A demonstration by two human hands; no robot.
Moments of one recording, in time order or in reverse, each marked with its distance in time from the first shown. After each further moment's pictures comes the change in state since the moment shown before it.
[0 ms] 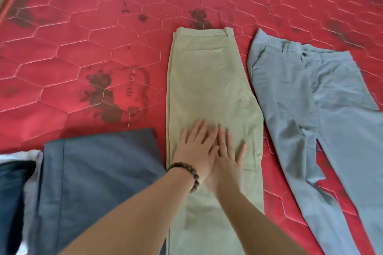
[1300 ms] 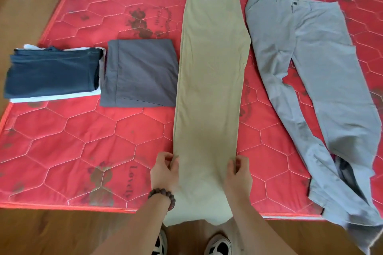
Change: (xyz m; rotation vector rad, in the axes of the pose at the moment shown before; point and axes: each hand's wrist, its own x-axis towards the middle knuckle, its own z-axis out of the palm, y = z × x) left_hand -0.380 0.097 0.106 -0.938 0.371 -0.873; right_hand -0.361 0.059 0.032 1.069 0.070 0.550
